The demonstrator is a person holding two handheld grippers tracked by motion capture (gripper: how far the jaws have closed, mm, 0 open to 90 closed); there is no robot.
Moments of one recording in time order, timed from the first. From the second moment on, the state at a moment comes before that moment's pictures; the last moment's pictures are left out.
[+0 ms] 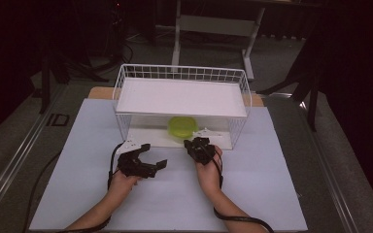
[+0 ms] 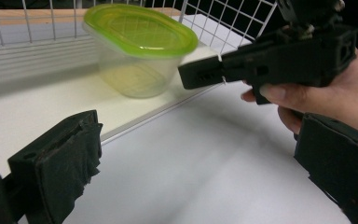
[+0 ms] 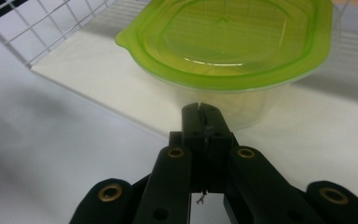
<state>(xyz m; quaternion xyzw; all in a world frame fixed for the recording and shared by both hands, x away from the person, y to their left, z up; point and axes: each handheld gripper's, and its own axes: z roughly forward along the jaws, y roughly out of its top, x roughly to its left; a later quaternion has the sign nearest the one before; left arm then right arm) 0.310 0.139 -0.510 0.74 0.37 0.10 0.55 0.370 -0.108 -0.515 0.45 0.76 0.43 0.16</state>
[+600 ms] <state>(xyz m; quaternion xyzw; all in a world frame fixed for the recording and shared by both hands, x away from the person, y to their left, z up) 0.309 0.138 -0.509 0.74 0.37 0.10 0.56 0.395 -0.099 -0.516 0.47 0.75 0.43 0.16</state>
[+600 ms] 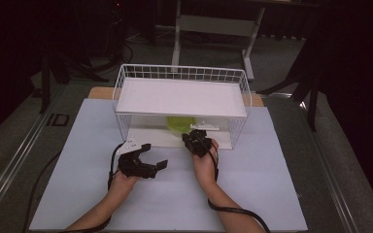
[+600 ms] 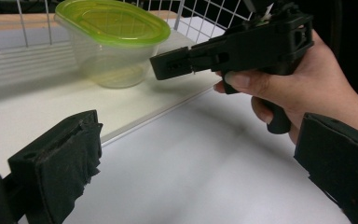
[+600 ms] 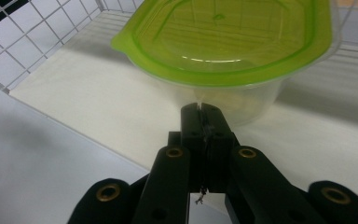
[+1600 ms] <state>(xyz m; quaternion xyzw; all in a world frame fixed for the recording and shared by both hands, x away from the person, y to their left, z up) 0.299 0.124 -0.491 0.75 0.33 0.09 0.57 0.340 -0.123 -0.495 0.41 0.77 0.45 0.16</state>
